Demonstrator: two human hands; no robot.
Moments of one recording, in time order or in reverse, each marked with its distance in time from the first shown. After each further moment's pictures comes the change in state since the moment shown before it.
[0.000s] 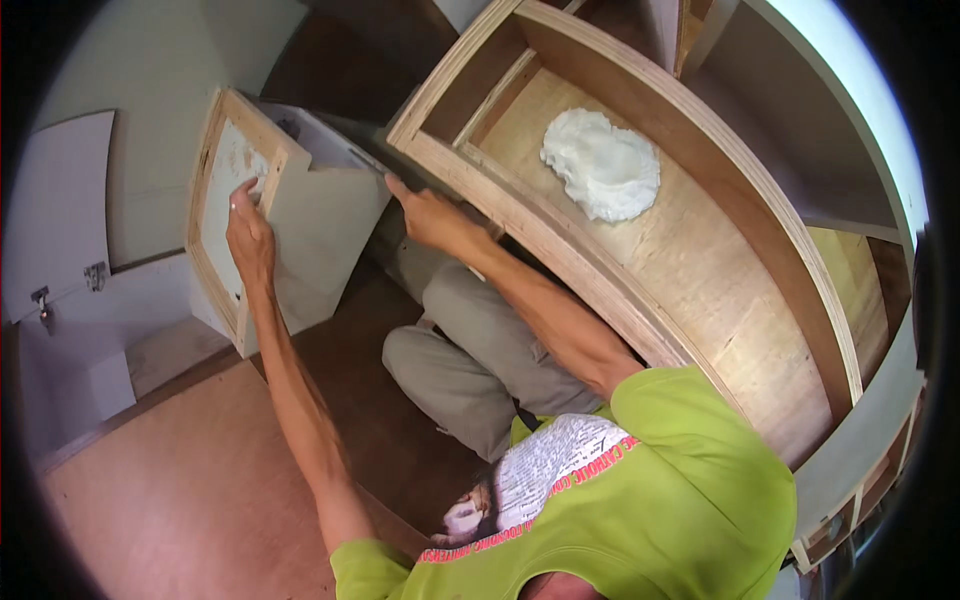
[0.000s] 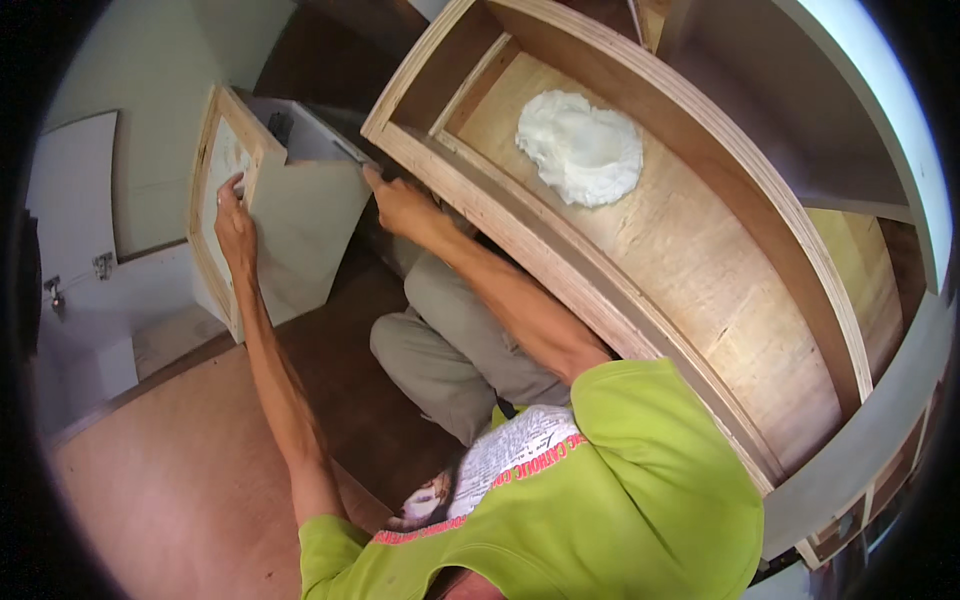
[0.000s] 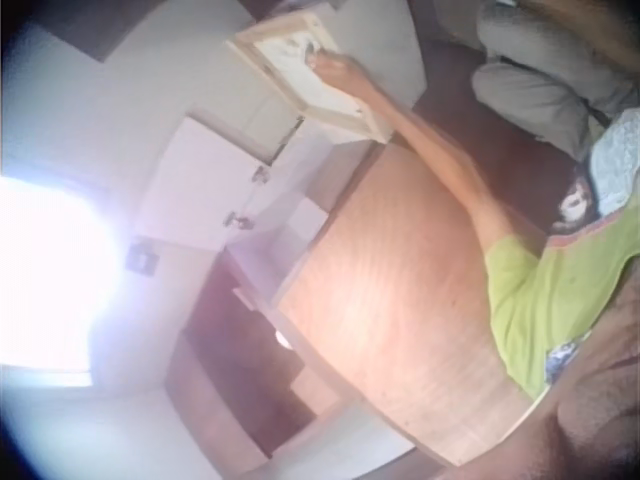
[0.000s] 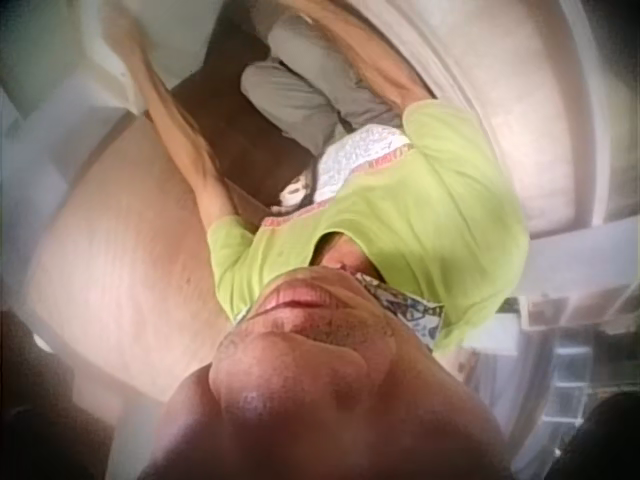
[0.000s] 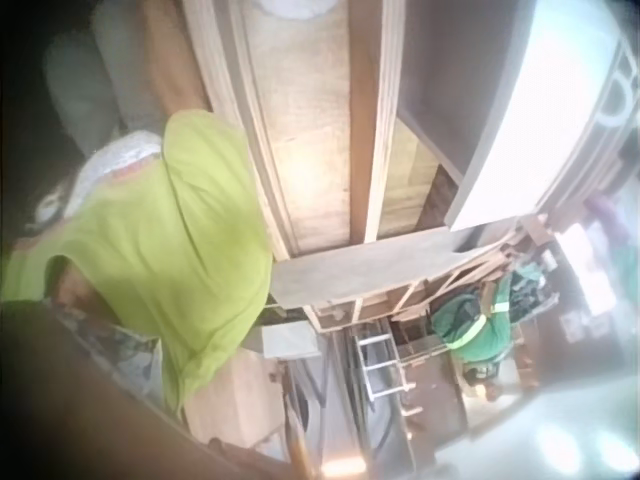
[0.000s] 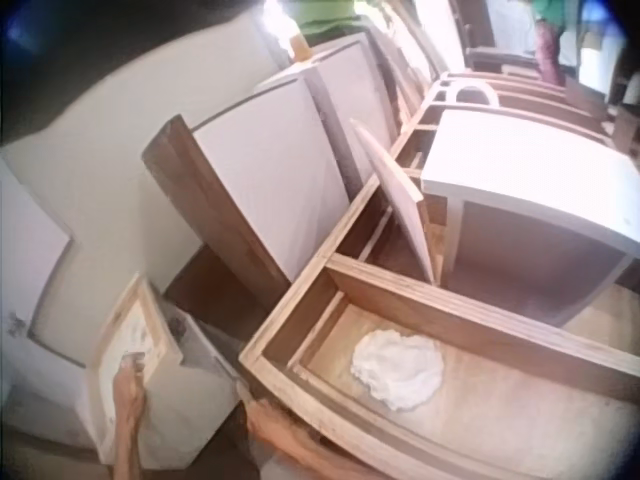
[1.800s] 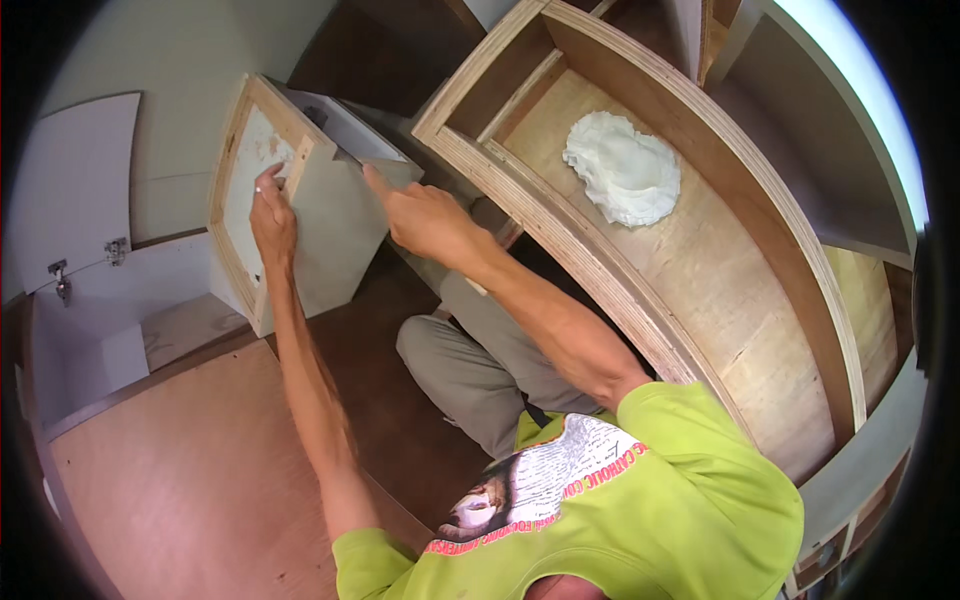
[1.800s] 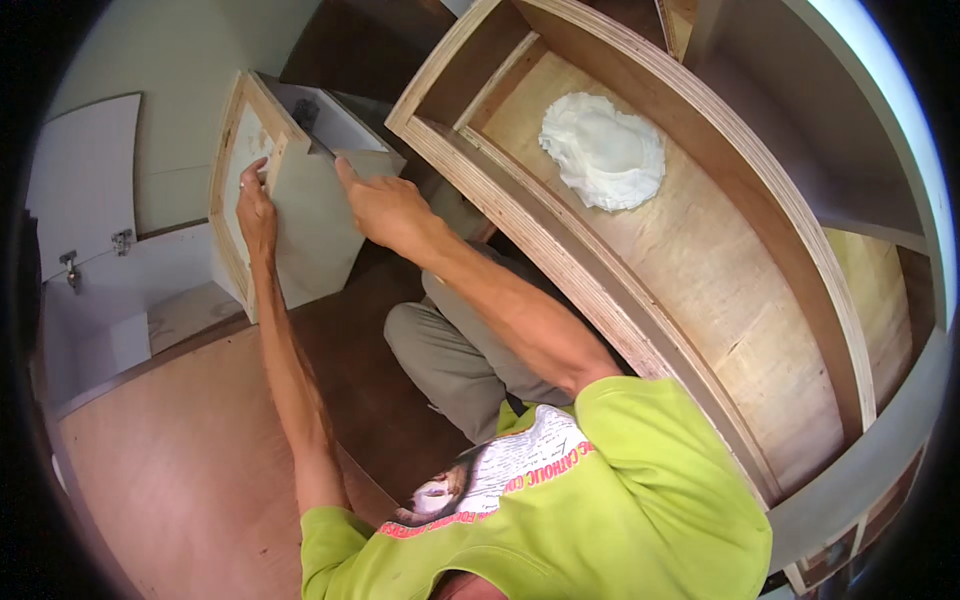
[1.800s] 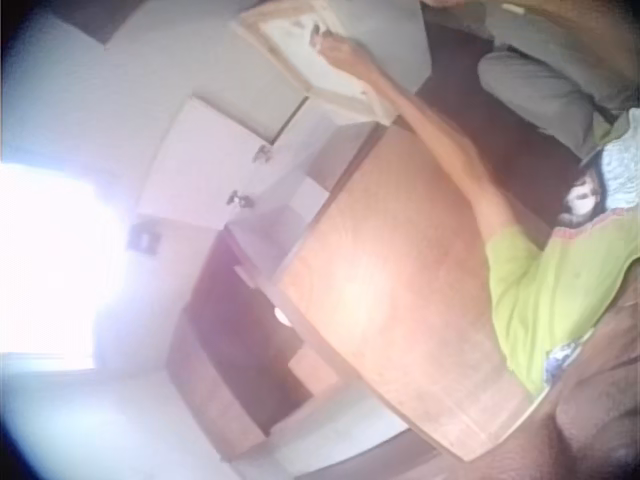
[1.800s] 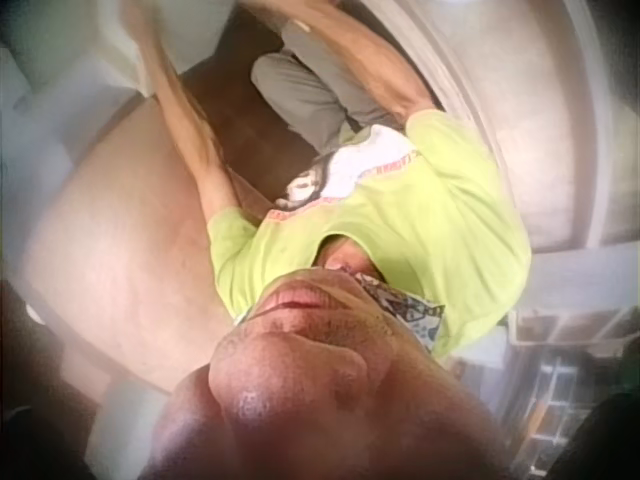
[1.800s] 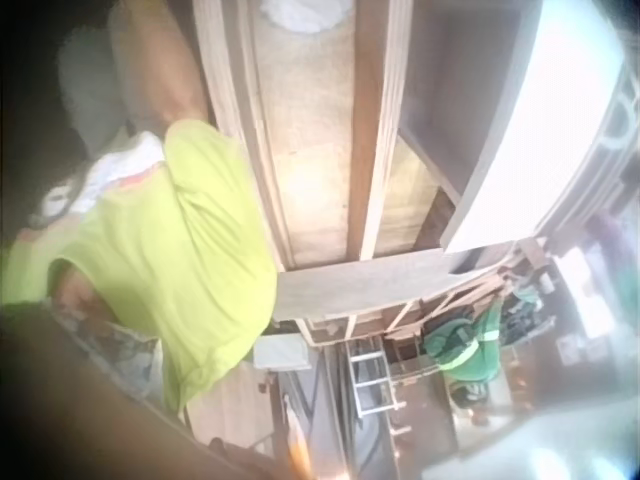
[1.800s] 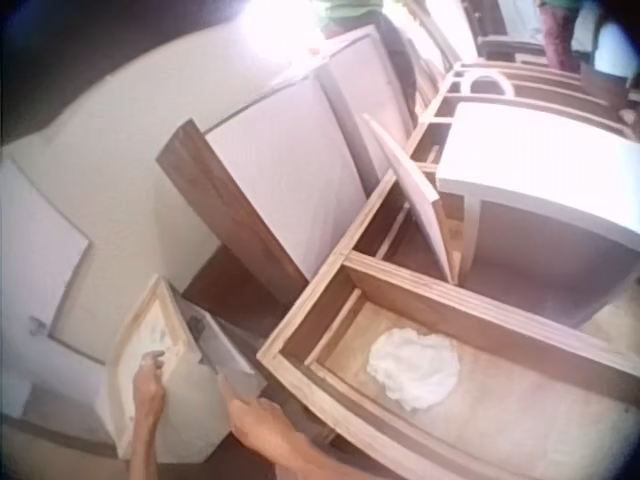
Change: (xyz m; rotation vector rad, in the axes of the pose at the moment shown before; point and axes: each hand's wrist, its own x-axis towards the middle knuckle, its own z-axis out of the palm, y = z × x) left_hand 0.002 0.000 -0.002 0.020 -0.013 -0.016; right_hand -0.031 -0.070 -0.032 -0.037 0.071 -0.174
